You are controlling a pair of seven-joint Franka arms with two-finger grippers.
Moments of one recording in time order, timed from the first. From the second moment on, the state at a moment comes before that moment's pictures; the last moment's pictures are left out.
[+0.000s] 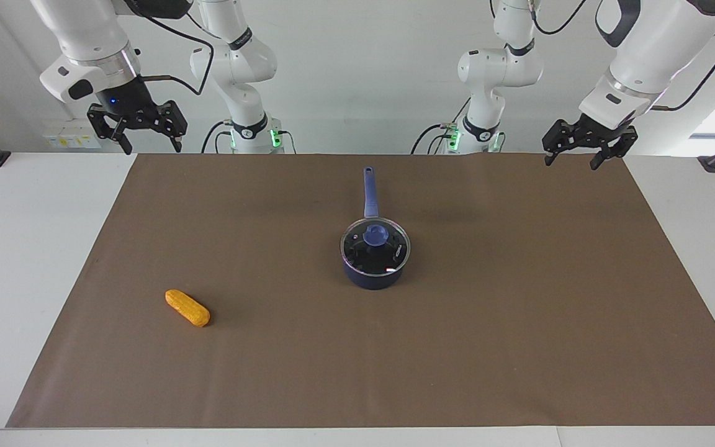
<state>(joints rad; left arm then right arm) -0.10 -0.07 0.00 -1.66 -0.02 1.54 0.07 0.07 -0.11 -0.12 -1.66 -0.03 1.54 -0.16</state>
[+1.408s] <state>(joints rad) -0.41 0.06 0.00 -1.70 -0.02 1.76 -0.37 0.07 0.29 -0.12 -1.98 -0.01 2.49 -0.55</state>
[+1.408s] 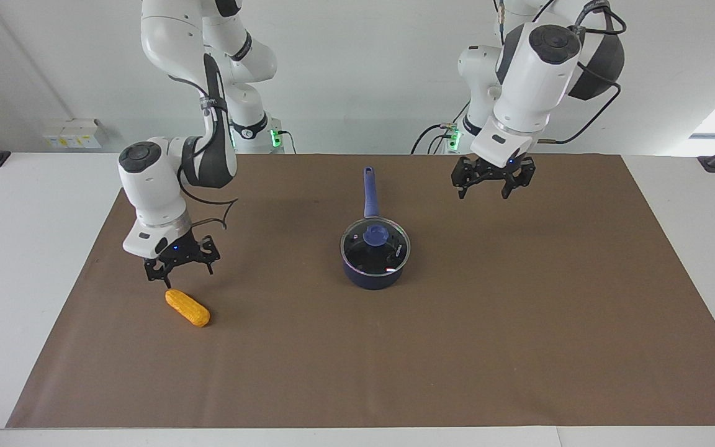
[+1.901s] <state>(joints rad) -0.54 0.12 0.00 -1.69 0.04 1.83 -0.52 0.03 0.41 -0.12 -1.89 0.15 2.55 -0.96</state>
